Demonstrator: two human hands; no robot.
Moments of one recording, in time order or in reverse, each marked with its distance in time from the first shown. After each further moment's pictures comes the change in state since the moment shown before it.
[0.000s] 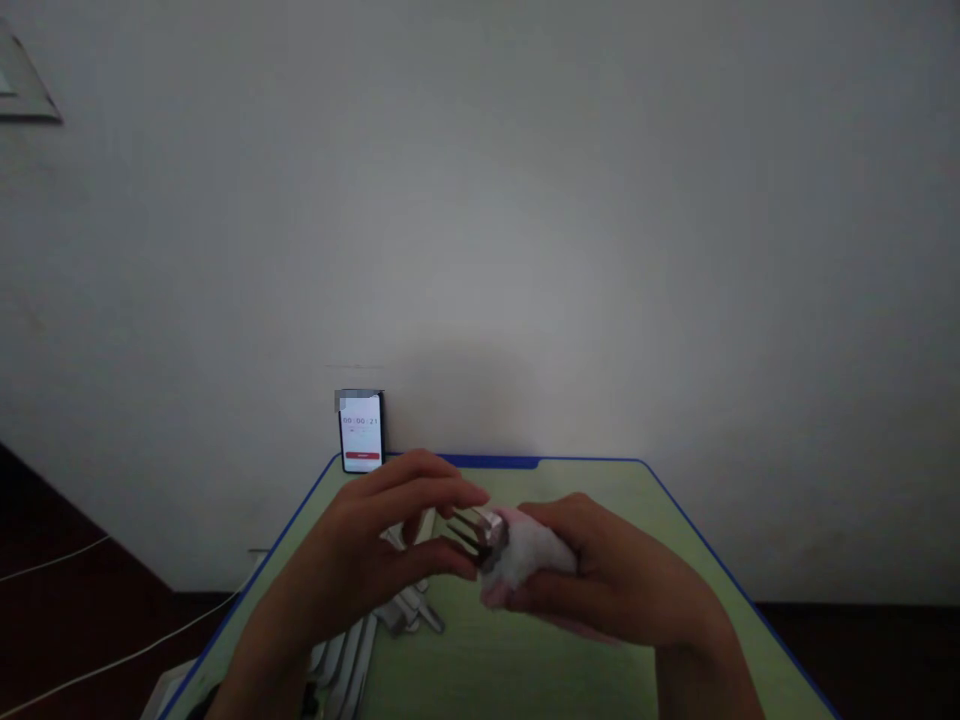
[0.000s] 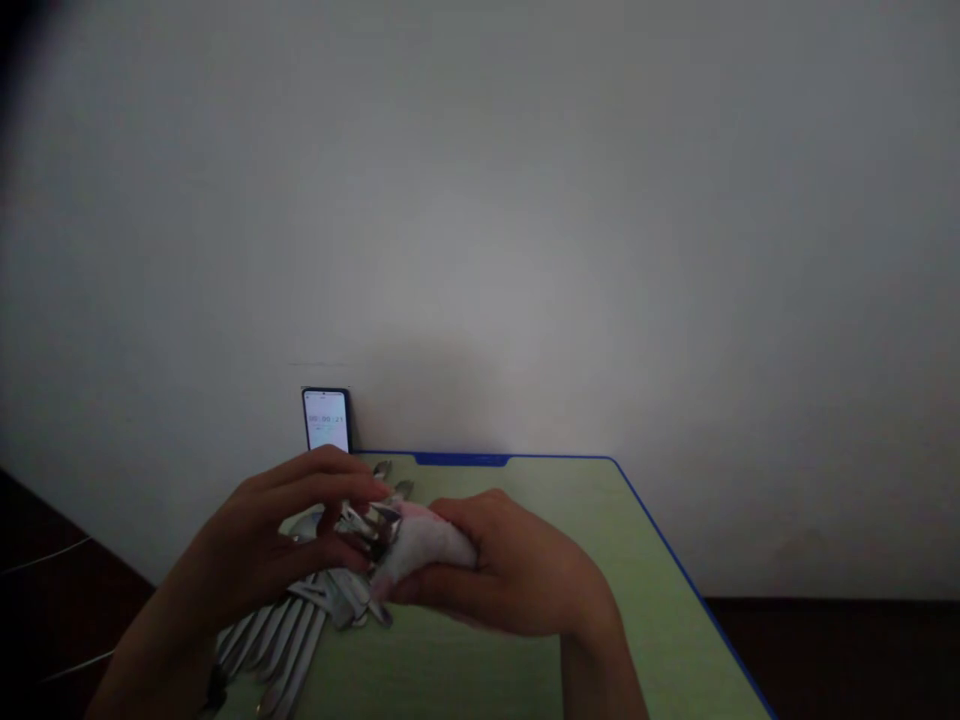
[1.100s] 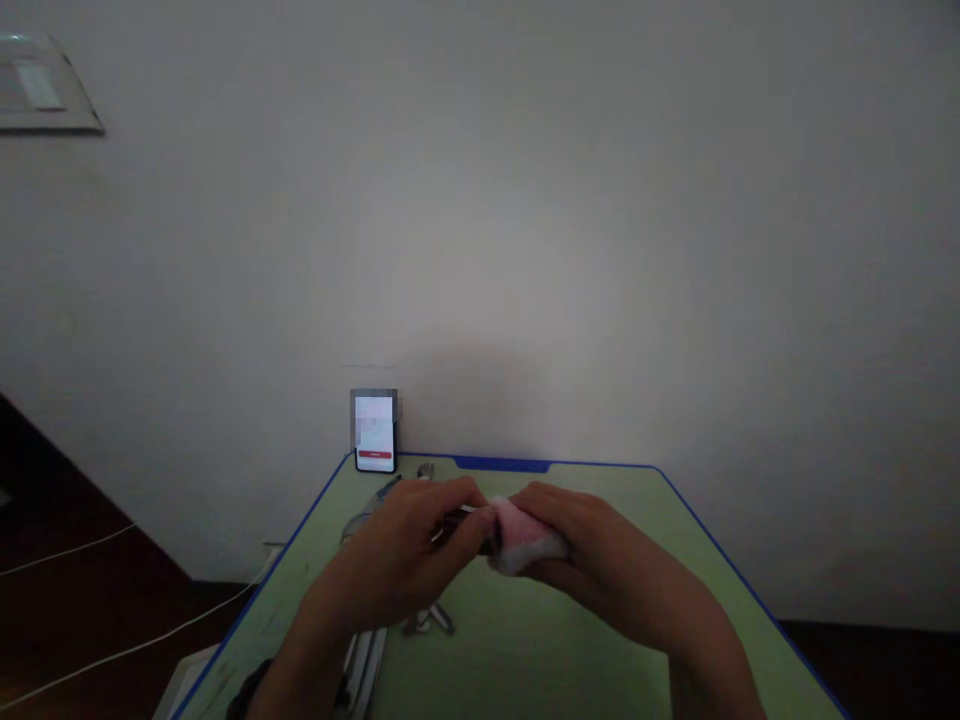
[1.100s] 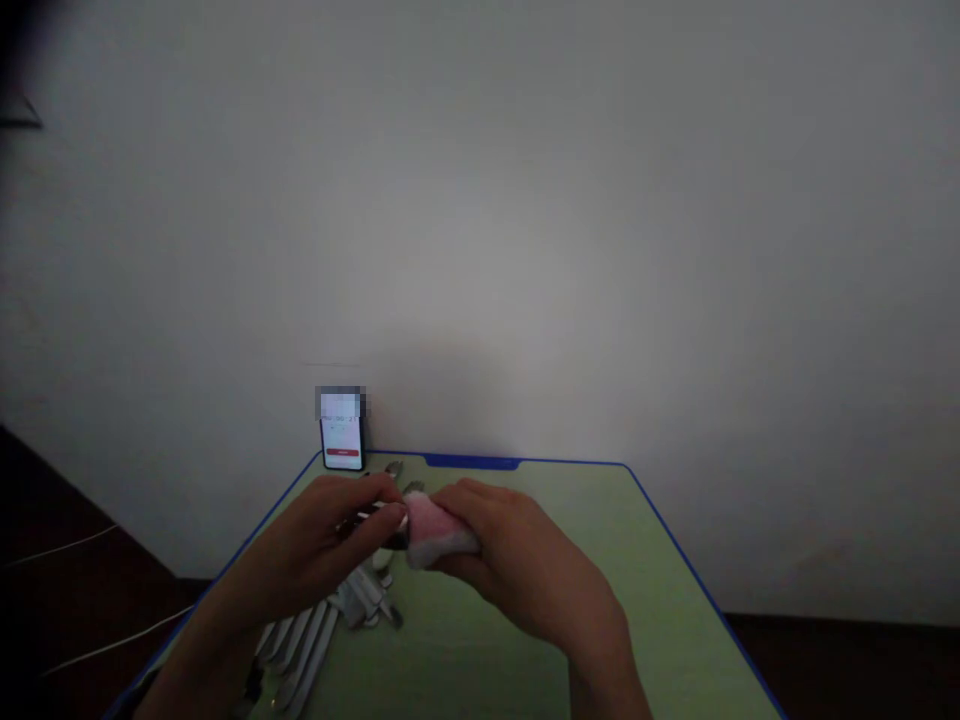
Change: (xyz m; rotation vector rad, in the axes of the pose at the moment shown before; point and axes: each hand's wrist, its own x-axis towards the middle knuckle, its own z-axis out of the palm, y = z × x) left_hand 0.006 0.003 0.014 0.180 -0.168 -0.247; right_hand 0.007 0.006 0.005 -0.299 0.193 -0.008
